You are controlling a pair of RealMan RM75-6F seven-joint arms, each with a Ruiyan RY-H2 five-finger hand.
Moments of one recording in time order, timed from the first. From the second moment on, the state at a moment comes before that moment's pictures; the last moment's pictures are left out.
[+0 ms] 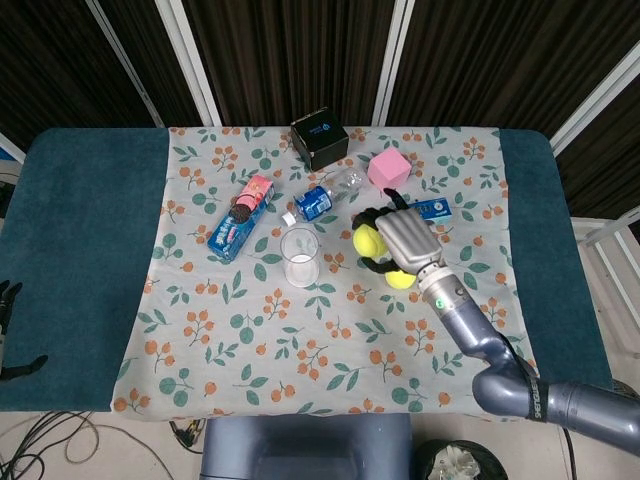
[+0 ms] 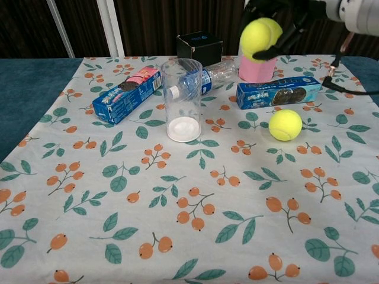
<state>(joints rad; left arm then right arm) -0.06 -1.03 -0.05 -1.79 1.26 1.42 0.21 0.83 -1.30 0.42 -1.67 -0.99 0.82 -0.29</state>
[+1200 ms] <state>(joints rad) -0.06 -1.01 -0.06 -1.79 1.26 1.42 0.17 1.12 -1.45 0.39 -1.55 -0.70 0.75 -0.25</state>
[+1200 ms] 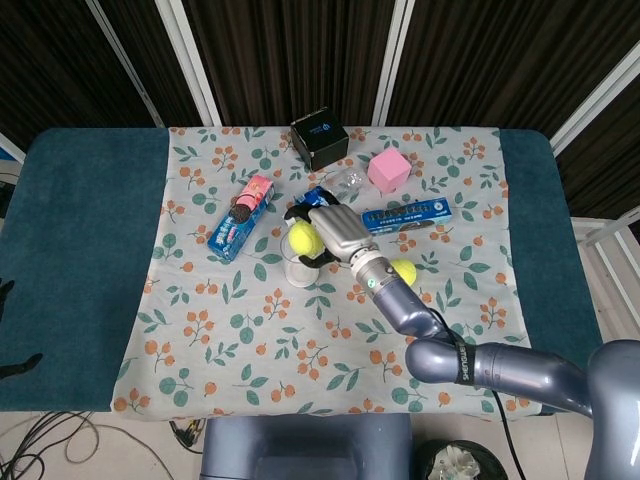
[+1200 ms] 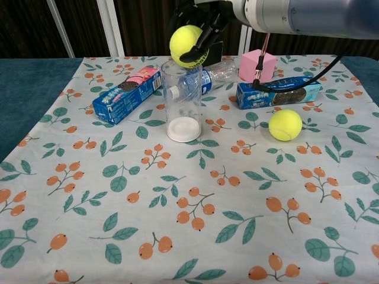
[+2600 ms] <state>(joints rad) -0.07 -1.03 -0.06 -1.79 1.23 1.41 0.23 0.70 -1.33 0.11 -1.50 -0.98 0.98 -0.04</state>
